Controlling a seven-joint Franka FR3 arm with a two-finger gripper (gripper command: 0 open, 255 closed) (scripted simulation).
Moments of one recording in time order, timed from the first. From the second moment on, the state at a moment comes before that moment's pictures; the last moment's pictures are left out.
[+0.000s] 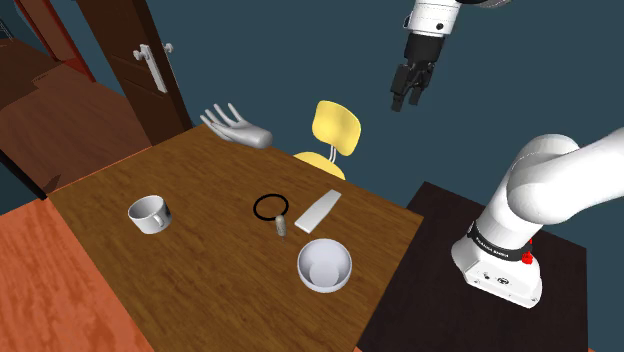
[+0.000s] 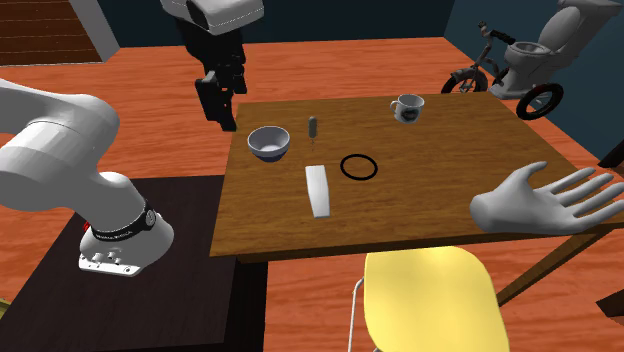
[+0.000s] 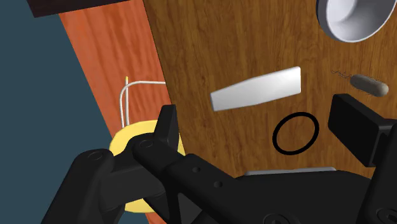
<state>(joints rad) -0.02 -0.77 -0.07 -2.45 0.12 1.69 0.02</state>
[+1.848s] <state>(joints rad) 0.08 0.15 0.16 -2.18 0.01 2.34 0.26</state>
